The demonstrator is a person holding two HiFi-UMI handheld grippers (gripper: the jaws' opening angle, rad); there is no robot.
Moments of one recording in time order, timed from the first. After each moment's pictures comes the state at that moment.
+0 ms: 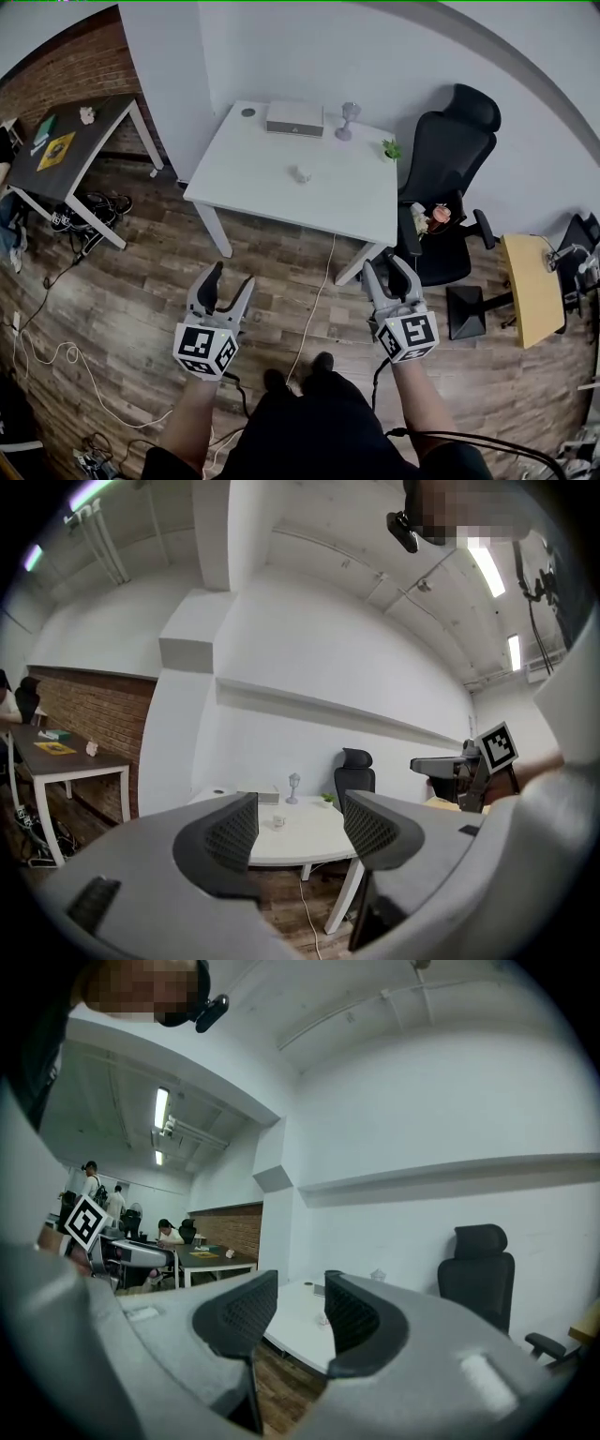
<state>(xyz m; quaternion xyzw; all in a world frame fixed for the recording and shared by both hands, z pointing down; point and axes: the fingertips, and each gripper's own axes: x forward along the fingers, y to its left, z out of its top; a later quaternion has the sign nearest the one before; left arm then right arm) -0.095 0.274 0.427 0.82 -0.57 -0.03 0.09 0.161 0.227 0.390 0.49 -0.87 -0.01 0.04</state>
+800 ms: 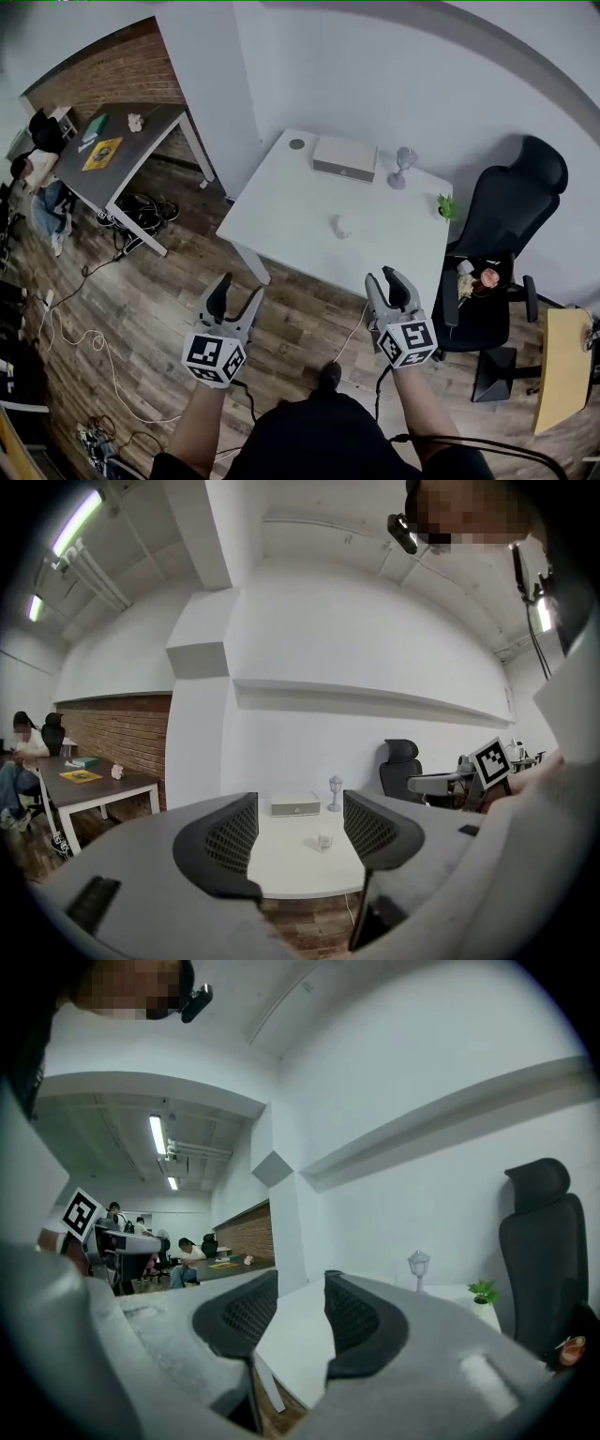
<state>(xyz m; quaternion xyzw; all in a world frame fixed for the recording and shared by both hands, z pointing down) -0.124 0.131 0.414 0.76 -0.65 0.01 0.07 0.116 0.028 0.444 0.40 -0.91 0.07 0.01</state>
